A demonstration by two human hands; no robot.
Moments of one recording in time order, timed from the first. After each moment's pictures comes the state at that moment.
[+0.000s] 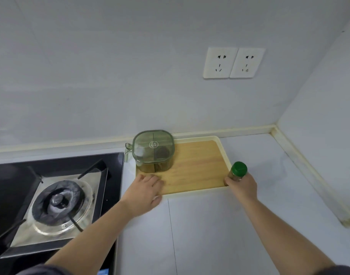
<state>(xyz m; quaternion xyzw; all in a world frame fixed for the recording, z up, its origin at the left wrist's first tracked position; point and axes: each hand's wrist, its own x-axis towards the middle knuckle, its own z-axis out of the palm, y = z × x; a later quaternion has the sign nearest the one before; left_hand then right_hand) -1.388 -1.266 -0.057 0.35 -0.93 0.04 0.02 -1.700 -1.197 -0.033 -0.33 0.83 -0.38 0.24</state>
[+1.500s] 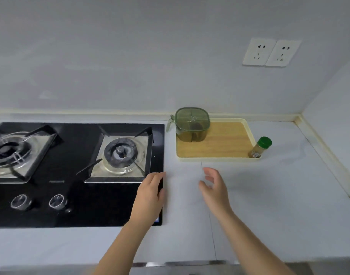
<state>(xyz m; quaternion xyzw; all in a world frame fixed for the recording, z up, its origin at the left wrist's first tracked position) -1.289 -1.079 -0.006 0.58 -0.73 -0.22 0.27 -1.488 -1.076 -0.007 -0.44 0.71 -0.42 0.36</state>
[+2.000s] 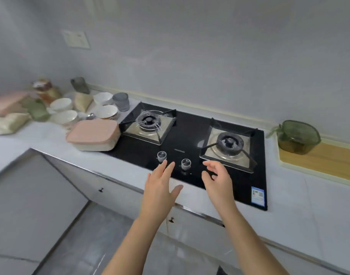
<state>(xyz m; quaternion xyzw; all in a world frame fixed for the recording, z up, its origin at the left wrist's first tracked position) -0.996 -0.908 0.064 0.73 -0.60 -0.14 0.29 -1.152 -0.968 0.068 -0.60 0.56 -0.41 0.41</state>
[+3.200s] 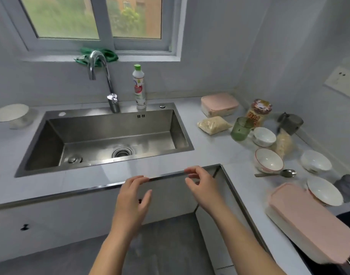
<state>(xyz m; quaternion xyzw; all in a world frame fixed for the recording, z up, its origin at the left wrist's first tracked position) -0.460 -0.666 0.044 0.89 -0.13 0.03 0.45 -0.487 -0.875 0.067 -0.85 0.15 -0.06 0.50</state>
